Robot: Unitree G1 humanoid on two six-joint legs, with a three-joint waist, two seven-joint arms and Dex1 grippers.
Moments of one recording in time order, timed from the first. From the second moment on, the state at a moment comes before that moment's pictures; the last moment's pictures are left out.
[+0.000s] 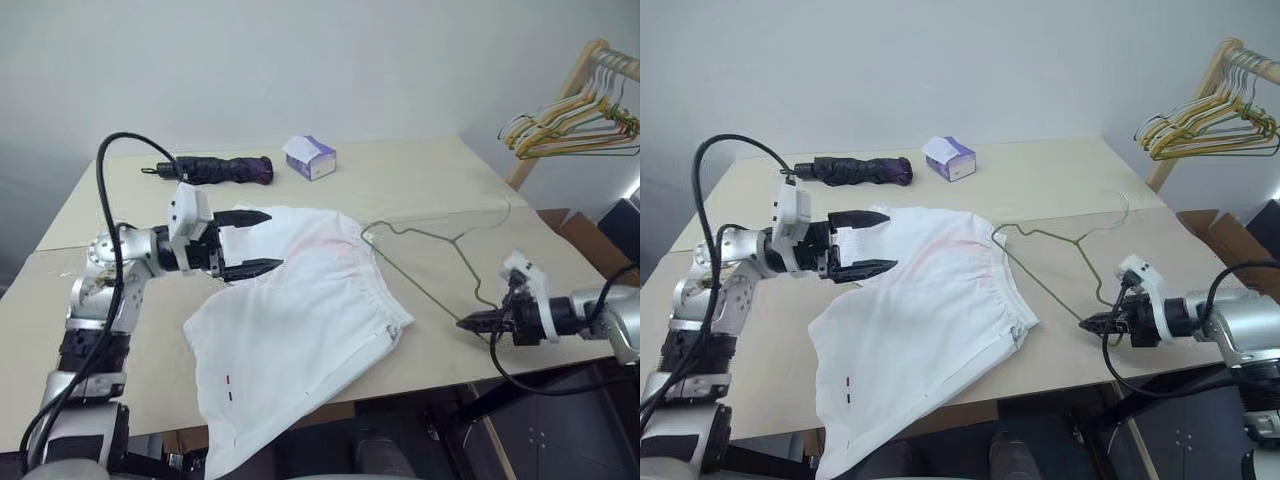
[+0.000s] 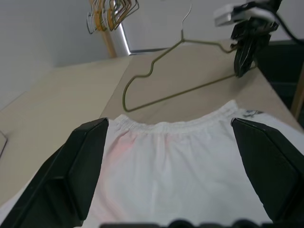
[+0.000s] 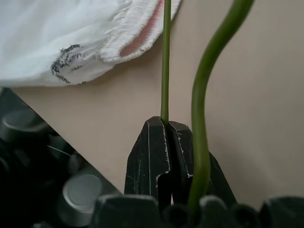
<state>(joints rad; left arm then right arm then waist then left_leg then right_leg) -0.49 0.66 0.07 0.03 -0.53 0.26 -1.27 -0.34 -0.99 0.03 0.18 0.47 1.04 1.24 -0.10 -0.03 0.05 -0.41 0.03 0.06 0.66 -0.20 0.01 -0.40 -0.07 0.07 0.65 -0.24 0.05</state>
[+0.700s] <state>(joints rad) -0.38 0.70 0.10 -0.14 -0.58 0.34 -1.23 -0.41 -0.90 0.07 0.33 0.47 1.08 1.24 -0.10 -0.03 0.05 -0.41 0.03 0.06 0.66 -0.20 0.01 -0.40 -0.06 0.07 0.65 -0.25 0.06</state>
